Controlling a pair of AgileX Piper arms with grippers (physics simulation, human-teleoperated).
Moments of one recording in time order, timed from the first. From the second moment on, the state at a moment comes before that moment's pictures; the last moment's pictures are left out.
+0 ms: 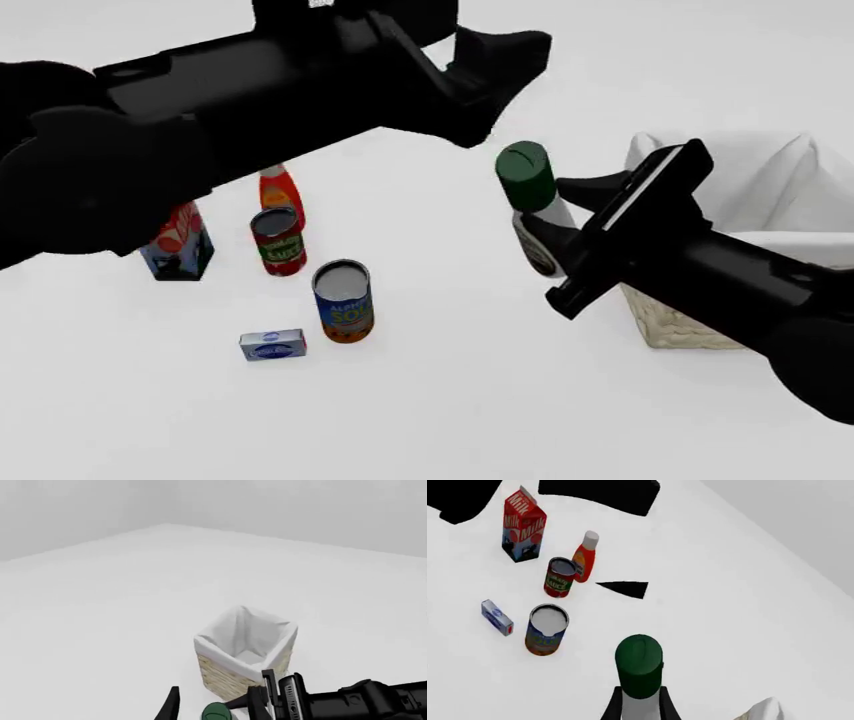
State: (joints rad) left arm -0.90 1.29 -1.25 0.04 0.04; right arm 0.57 1.07 -0.68 -0.07 -0.47
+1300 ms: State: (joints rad) left arm -0.15 0.31 -0.30 -0.20 -0.08; right arm 0.49 0.89 -0.83 0.04 -0.39
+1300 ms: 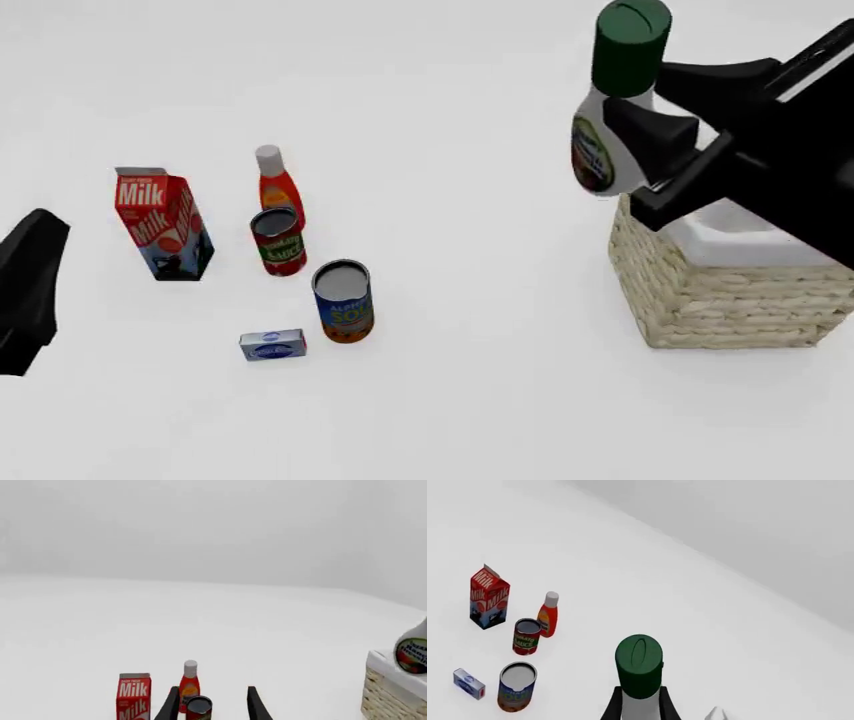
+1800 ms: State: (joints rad) left arm 0.00 0.14 -0.11 -0.19 -0.08; right arm 0.33 0.83 -0.99 0.11 -0.33
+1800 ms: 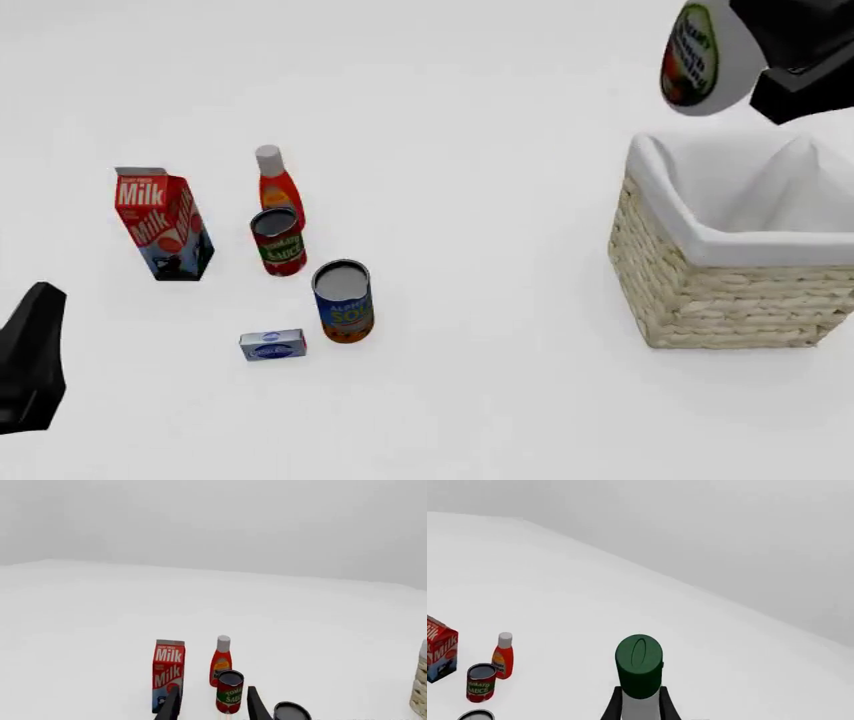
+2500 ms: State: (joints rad) left arm 0.07 0.06 -0.01 -0.17 -0.05; right arm 0.06 0.85 -1.03 0.09 -0.24
